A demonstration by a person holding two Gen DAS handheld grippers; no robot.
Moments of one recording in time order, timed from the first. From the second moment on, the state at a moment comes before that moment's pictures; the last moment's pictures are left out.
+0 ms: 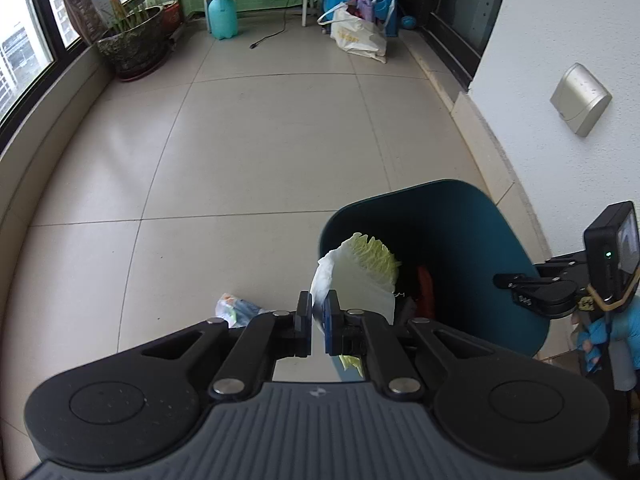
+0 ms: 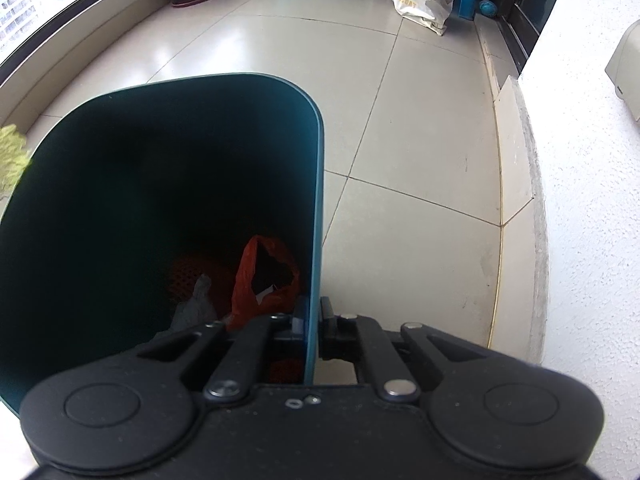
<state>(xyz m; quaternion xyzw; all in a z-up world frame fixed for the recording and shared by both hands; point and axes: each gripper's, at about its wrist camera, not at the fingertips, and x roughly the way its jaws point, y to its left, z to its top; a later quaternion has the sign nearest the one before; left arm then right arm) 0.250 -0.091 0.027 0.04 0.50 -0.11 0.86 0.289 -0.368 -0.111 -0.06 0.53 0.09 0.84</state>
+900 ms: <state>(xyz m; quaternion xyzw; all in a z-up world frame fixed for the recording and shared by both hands) 0.280 -0.198 -0.127 0.10 0.60 -0.13 0.79 0.282 -0.371 -0.109 -0.06 0.53 0.10 0.84</state>
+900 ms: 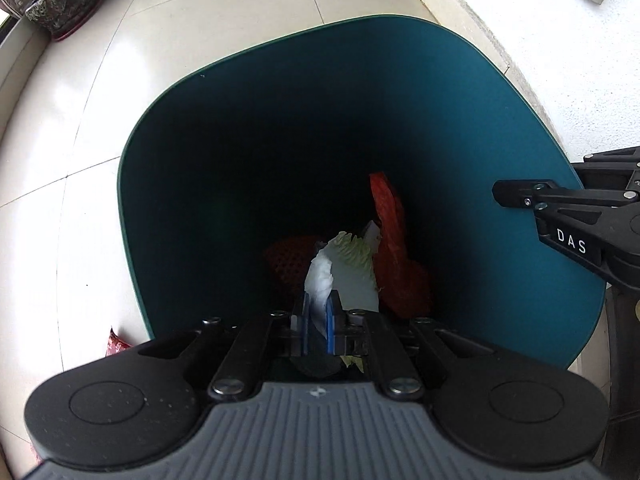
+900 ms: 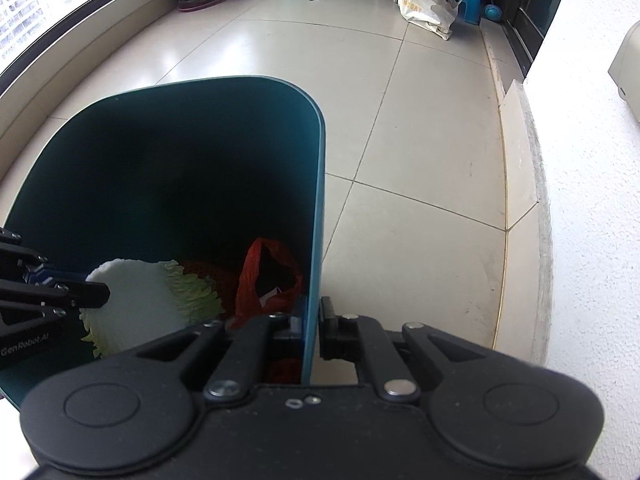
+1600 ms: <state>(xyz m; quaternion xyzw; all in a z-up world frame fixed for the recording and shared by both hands) 0.248 -0.147 -0.072 0.04 0.55 -0.16 0.82 0.284 -0.369 -0.108 -0.06 0.53 0.10 0.84</state>
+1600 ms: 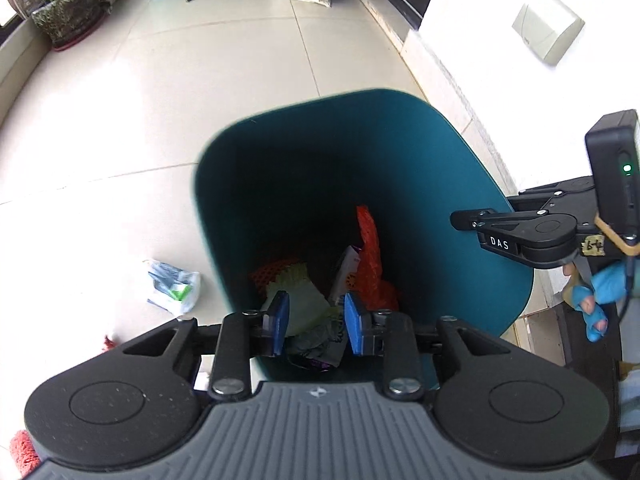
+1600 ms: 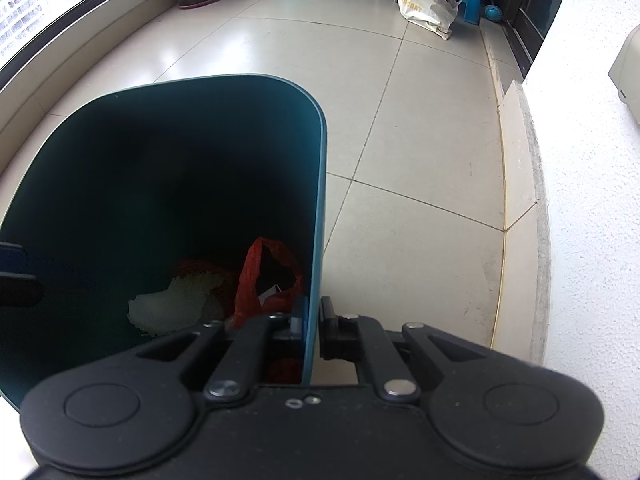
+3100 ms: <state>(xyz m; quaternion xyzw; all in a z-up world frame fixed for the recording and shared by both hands) 0.258 0.083 -0.334 -0.16 0.65 0.09 0.73 0.283 -0.348 -0.117 -0.10 0.54 0.09 0.83</state>
